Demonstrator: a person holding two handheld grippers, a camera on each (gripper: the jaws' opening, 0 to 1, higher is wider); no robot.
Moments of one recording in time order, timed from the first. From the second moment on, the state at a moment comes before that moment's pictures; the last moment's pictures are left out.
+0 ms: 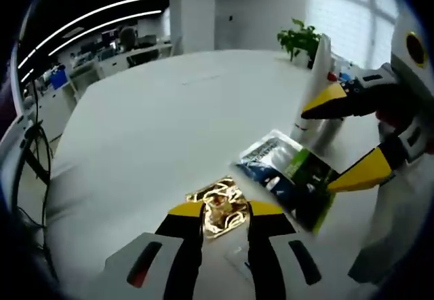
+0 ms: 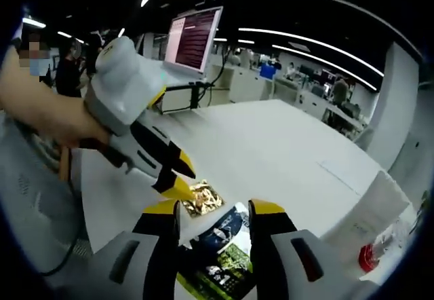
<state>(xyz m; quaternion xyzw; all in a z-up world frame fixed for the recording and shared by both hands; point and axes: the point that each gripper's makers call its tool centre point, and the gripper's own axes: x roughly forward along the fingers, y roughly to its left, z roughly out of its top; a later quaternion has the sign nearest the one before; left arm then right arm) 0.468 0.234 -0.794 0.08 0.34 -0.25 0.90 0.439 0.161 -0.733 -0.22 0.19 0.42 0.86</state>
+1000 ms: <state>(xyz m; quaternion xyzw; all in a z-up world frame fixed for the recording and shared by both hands) 0.361 0.243 -0.709 -0.01 0.29 -0.21 0.93 0.381 -0.022 -0.682 -0.03 0.24 0.26 0.94</state>
